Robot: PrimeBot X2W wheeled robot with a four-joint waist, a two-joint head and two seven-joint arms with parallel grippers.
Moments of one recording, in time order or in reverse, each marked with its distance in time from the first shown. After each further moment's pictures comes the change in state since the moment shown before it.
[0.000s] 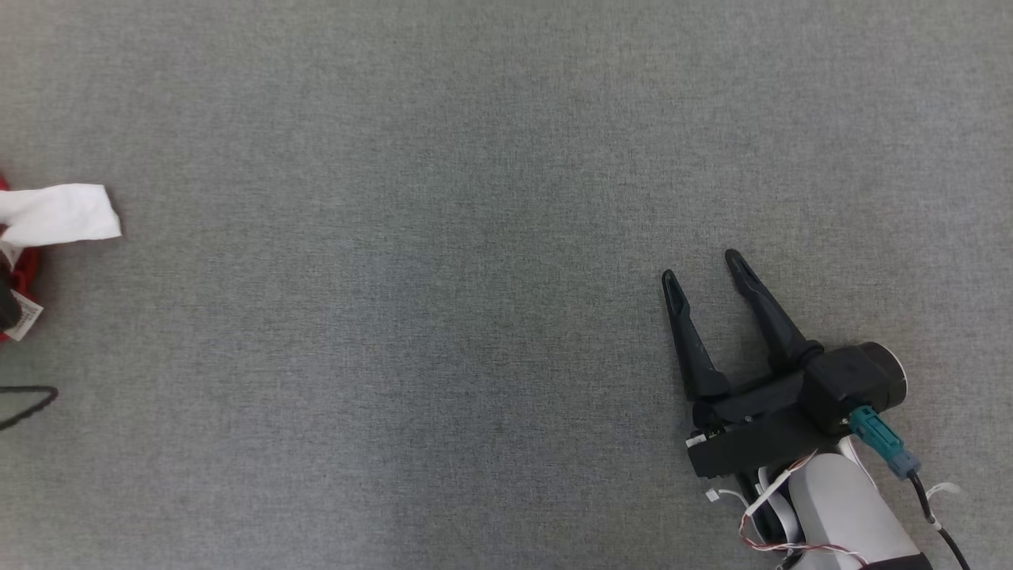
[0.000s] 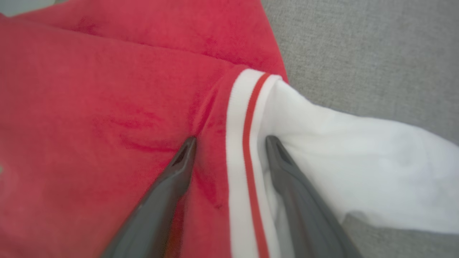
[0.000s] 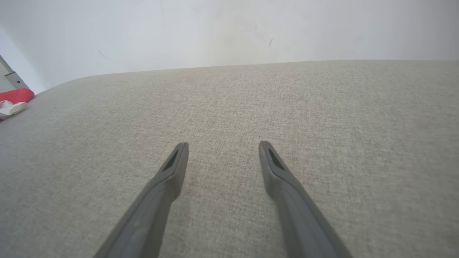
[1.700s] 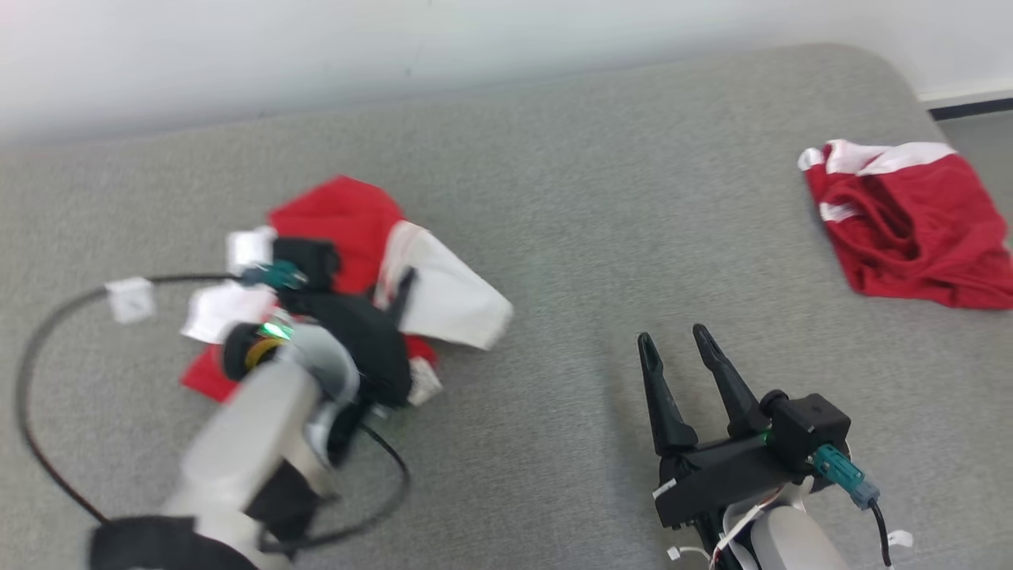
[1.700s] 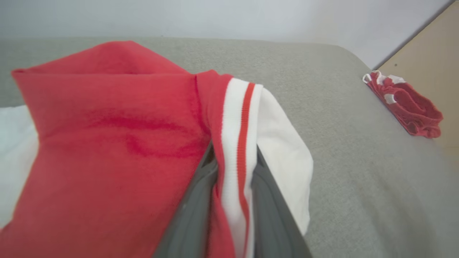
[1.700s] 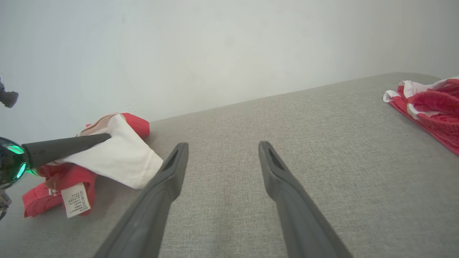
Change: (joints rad) left arm 0.142 -0.384 -0.366 -0.230 -0.140 -0.037 -0.284; right arm 0.054 0.109 0.000 0.107 0.125 0.000 0.002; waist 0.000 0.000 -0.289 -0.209
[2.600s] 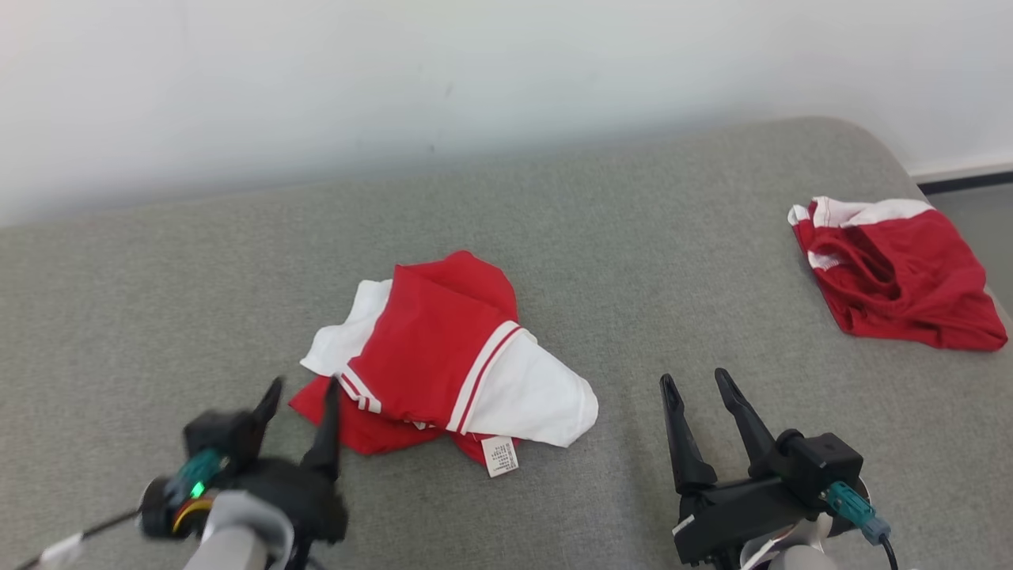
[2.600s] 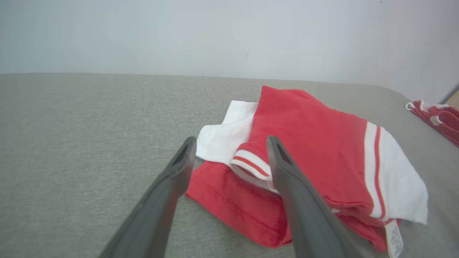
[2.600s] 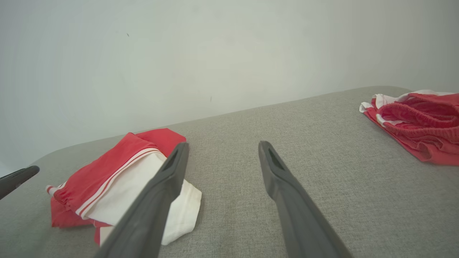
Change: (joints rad) left arm 0.367 0.051 0.197 -0.169 0.229 0.103 -0.301; right arm 0.077 0.001 -0.049 0.010 -0.021 0.000 0.000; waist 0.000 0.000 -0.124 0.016
